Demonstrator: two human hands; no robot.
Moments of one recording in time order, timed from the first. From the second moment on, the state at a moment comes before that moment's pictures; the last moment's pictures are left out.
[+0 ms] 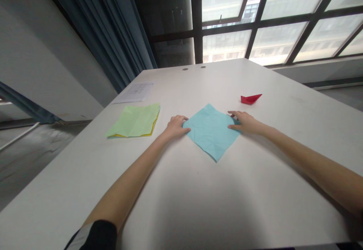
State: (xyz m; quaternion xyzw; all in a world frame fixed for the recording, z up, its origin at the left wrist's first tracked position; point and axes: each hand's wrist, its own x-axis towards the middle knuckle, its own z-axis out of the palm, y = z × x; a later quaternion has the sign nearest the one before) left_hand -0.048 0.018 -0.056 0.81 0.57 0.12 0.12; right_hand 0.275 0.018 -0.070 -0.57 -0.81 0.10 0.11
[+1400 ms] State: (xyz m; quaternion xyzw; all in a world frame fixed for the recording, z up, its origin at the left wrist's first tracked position) left_hand -0.003 -0.019 -0.046 0.88 0.47 0.08 0.04; right_hand 0.248 -0.001 -0.041 -0.36 -0.92 0.04 0.13
